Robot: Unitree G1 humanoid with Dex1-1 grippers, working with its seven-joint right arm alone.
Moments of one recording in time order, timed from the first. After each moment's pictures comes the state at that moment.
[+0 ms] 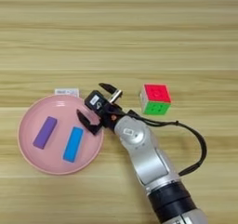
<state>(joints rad) -0.14 -0.30 0.27 0.03 -0.27 0.17 0.38</state>
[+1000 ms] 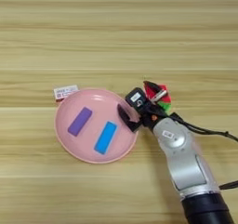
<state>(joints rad) -0.06 -0.42 0.06 0.00 -0.29 0.17 0.36</state>
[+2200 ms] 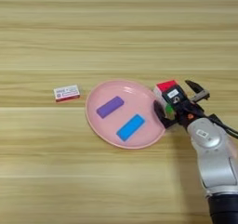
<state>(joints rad) -0.05 -0.50 -0.11 0.08 -0.29 0.16 0.33</state>
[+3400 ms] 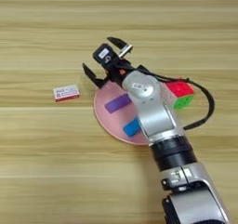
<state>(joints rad) -0.48 -0.27 0.18 0.20 -0.23 0.14 0.42</state>
